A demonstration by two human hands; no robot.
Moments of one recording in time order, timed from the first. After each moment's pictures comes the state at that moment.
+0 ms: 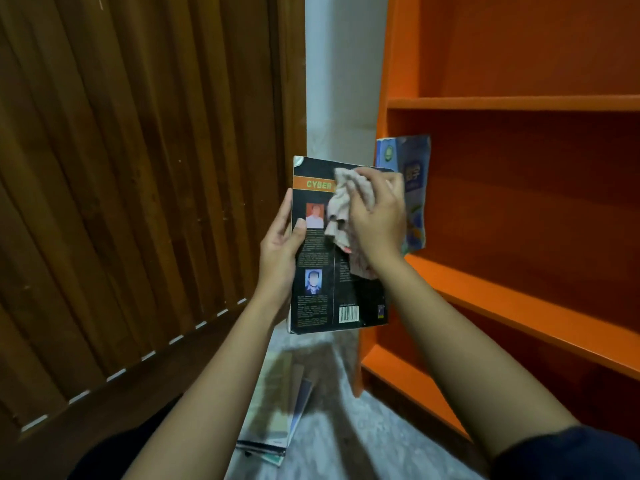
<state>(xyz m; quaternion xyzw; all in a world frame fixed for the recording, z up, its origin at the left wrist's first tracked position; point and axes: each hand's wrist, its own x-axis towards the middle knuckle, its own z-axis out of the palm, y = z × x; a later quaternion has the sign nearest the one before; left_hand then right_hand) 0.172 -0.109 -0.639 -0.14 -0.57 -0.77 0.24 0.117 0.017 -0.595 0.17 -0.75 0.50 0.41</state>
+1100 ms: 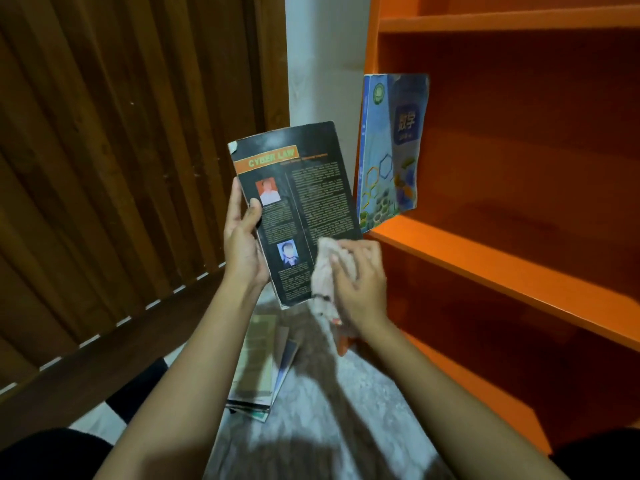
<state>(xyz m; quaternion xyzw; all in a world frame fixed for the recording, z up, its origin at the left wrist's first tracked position) 0.141 -0.112 -0.681 0.00 -0.42 -0.87 0.26 0.132 0.046 -0.749 0.20 -0.79 0.50 0.29</state>
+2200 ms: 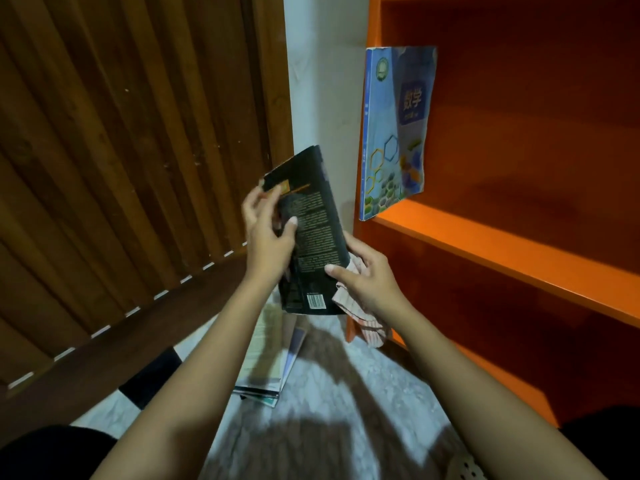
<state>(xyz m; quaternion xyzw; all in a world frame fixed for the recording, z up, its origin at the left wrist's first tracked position) 0.140 -0.101 -0.708 0.05 -0.80 -0.51 0.31 0.124 0.061 -0.750 0.29 -0.68 0.68 0.00</state>
